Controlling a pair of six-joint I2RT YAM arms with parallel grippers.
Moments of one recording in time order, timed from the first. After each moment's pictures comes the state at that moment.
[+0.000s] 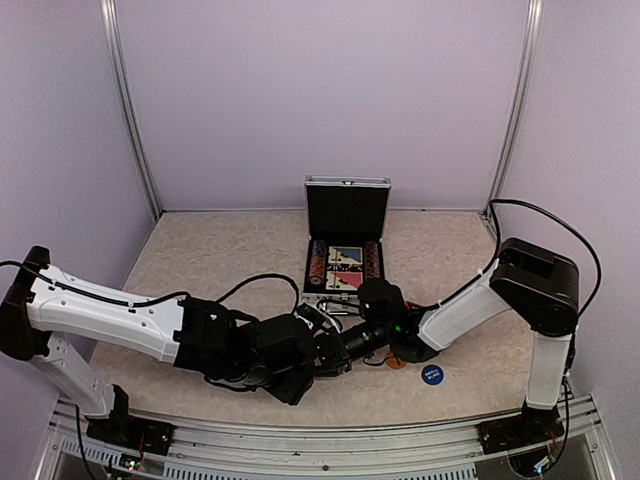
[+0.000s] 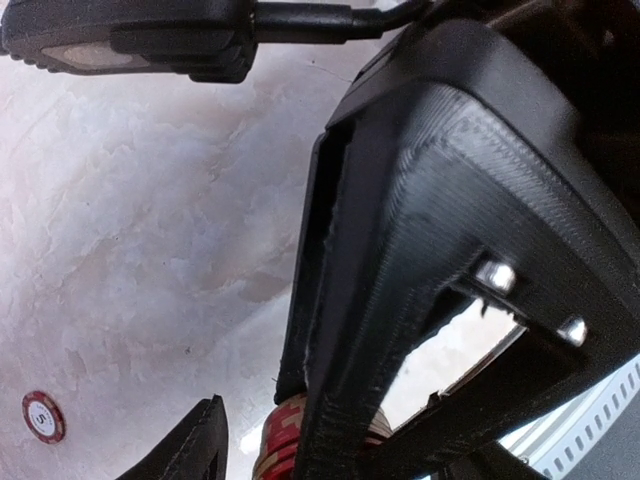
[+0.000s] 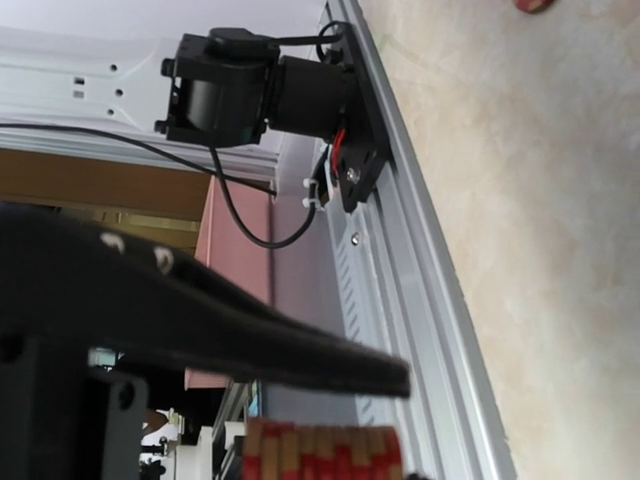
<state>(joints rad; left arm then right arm) -1.38 1.57 1.08 -0.64 -0.31 -0.68 1.01 1.96 0.84 0.83 -0.94 1.07</state>
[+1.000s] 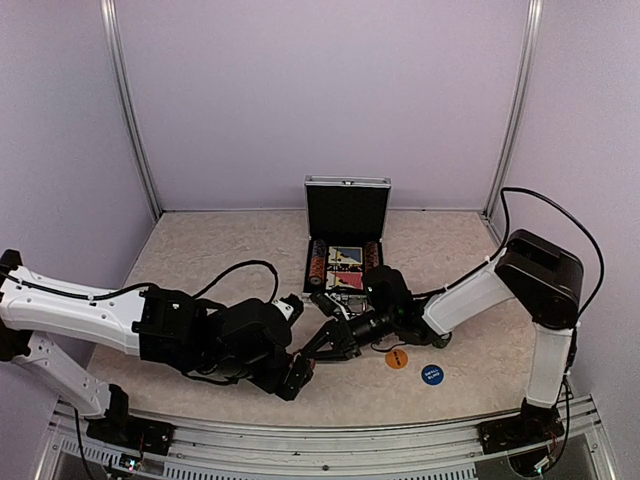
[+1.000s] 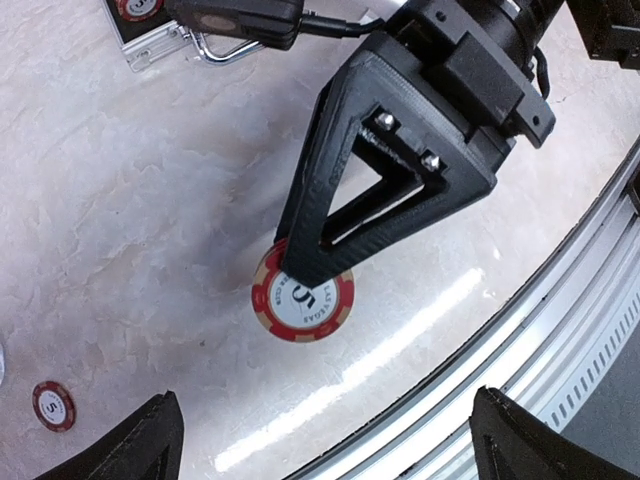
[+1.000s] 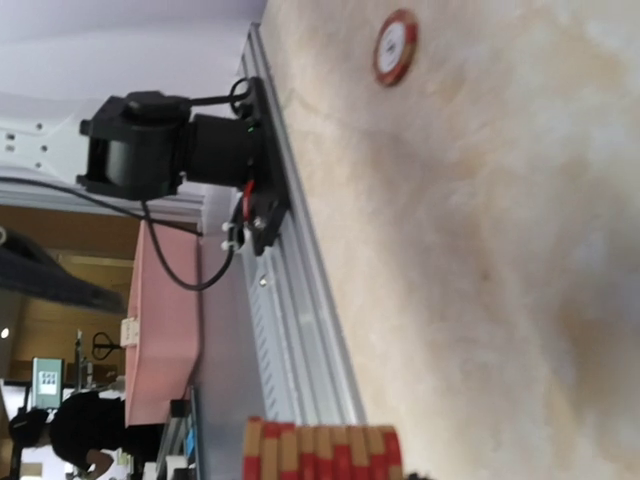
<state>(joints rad) -1.38 1.41 1.04 -0.63 -0.33 -0.72 0.90 1.95 0.88 0.62 -0.92 0.91</state>
